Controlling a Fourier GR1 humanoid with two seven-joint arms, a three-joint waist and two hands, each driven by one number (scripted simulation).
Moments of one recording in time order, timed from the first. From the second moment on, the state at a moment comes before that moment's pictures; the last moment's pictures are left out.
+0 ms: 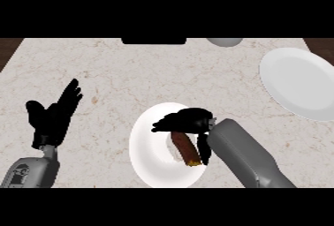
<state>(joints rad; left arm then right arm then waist) -0.17 0.27 0.00 -1.41 0.10 0.07 0.16 -0.68 -0.11 0.57 -0.87 0.83 0.49 -0.55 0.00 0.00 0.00</state>
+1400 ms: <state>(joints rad) -0.14 0.25 0.04 -1.42 0.08 0.05 0.16 -0.72 -0.14 0.08 -0.92 0.91 0.03 0.08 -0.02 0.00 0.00</state>
